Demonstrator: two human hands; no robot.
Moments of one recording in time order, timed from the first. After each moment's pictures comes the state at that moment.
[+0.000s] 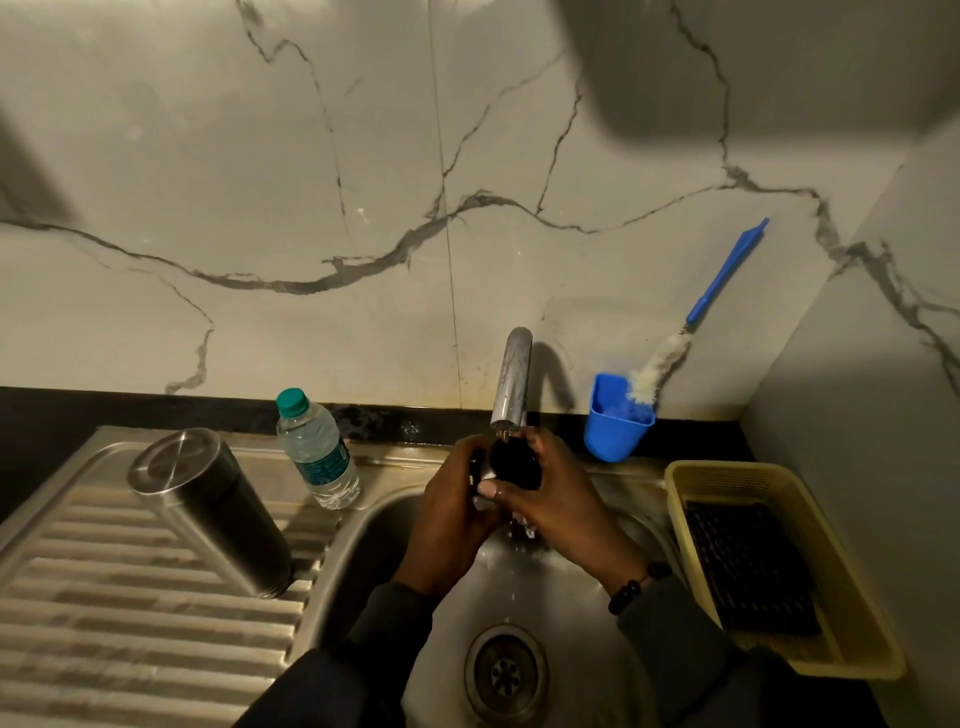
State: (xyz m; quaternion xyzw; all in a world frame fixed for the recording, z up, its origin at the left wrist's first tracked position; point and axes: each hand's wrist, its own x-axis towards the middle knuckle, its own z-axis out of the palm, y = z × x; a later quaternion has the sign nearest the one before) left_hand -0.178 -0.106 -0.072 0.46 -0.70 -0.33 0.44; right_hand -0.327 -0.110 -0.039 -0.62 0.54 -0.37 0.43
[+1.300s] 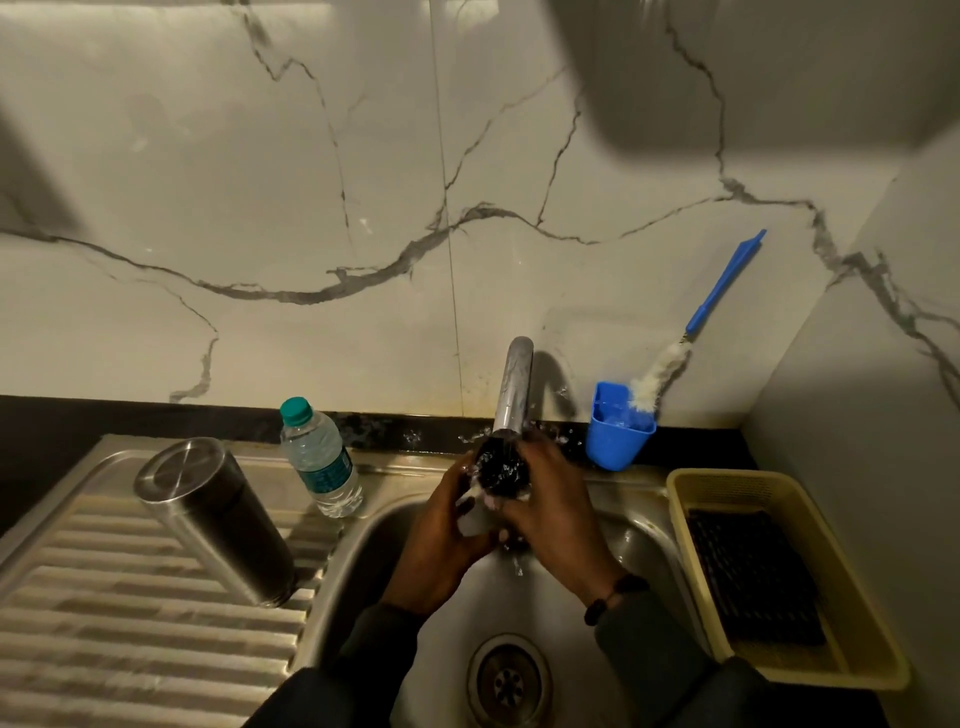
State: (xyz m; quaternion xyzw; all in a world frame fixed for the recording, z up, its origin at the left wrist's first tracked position) left_hand -0.164 -0.099 -0.088 0.49 -0.62 -0.47 0.39; right_hand -0.315 -0.111 -0.049 -0.62 0.51 -0.46 0.39
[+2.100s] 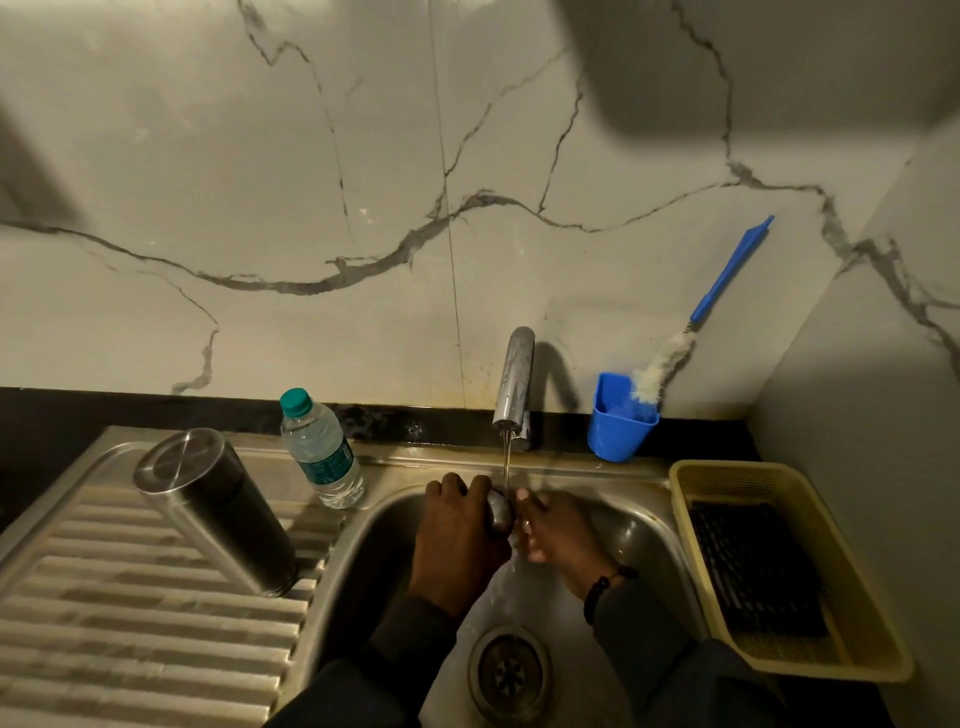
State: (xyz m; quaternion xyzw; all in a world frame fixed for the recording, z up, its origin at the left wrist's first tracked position) left_hand -0.190 -0.096 -0.085 0.66 -0.73 -0.10 0.16; right_hand -0.321 -0.117 -0.088 -0.42 0.67 -0.28 0.55
